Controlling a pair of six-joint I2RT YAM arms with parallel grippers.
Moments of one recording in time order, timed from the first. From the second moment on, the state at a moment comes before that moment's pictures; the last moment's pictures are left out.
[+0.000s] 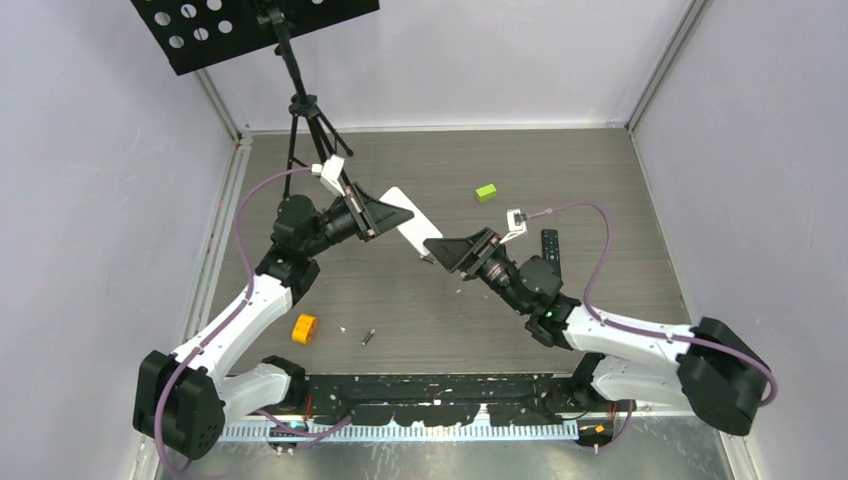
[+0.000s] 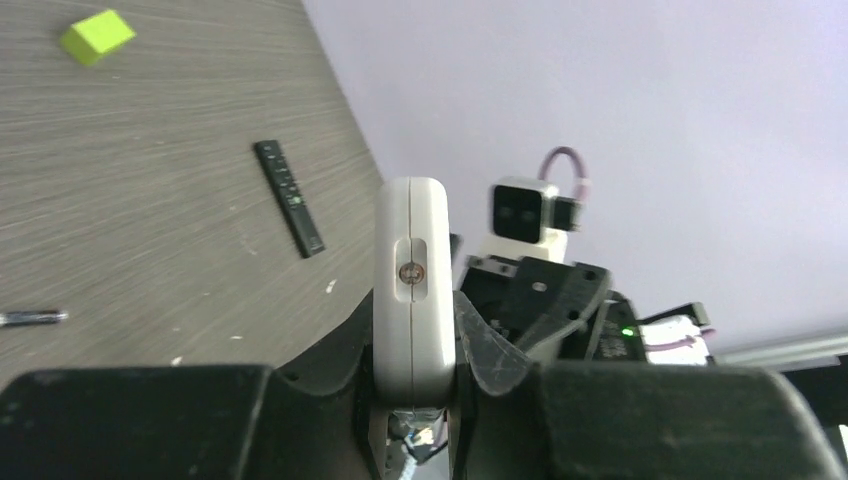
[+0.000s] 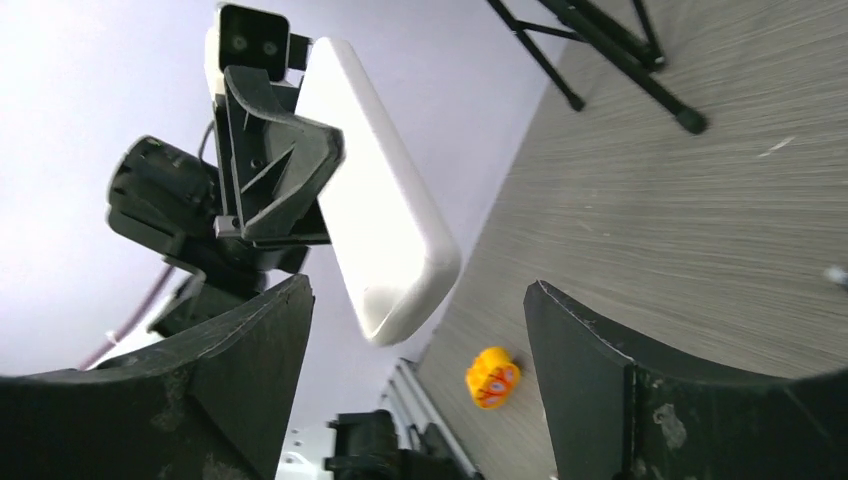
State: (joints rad) left arm -0.40 1.08 0.73 0.34 0.58 -1.01; right arm 0.91 1.05 0.42 0.76 0.17 1.00
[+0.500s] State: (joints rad) left arm -0.40 1.12 0.69 0.57 0.66 -1.23; right arm 0.83 1.21 0.45 1.04 0.01 1.22
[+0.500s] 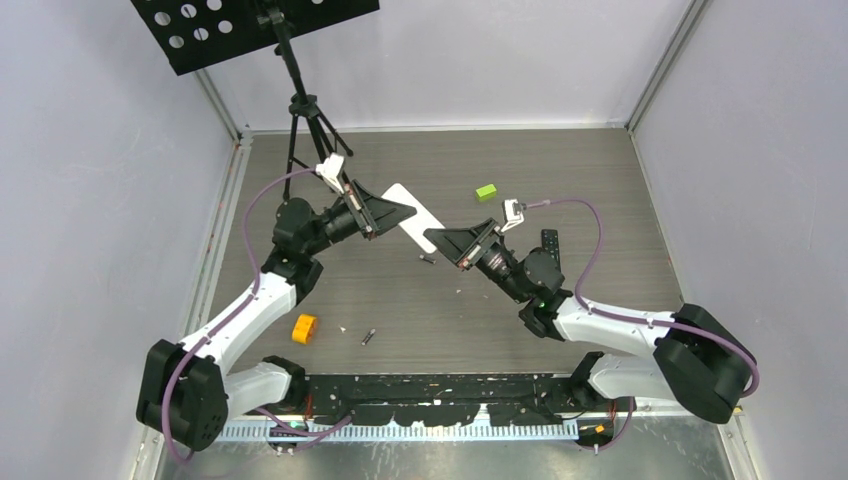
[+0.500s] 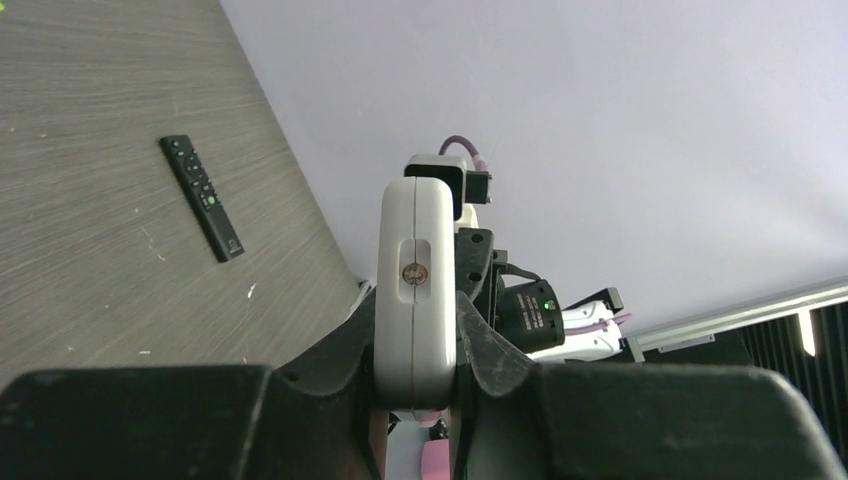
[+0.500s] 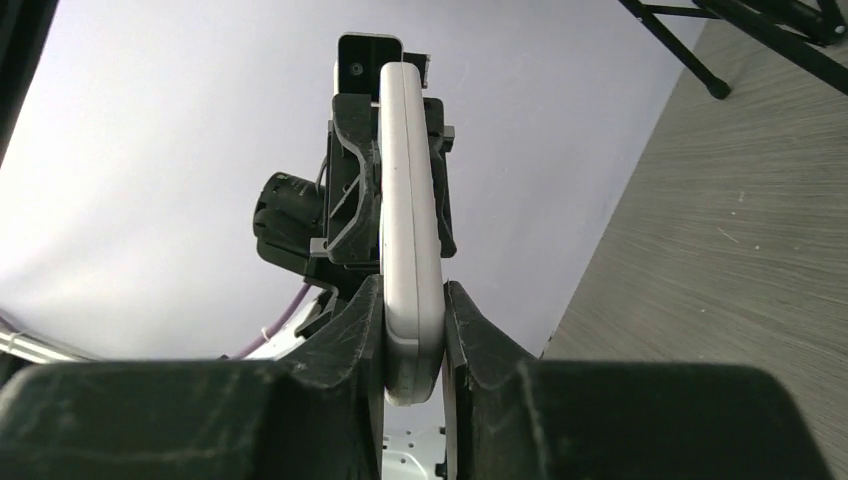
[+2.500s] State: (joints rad) left arm -0.37 1.09 0.67 0.32 0.49 -0.90; right arm 0.71 1.35 0.50 0.83 -0.20 1.34
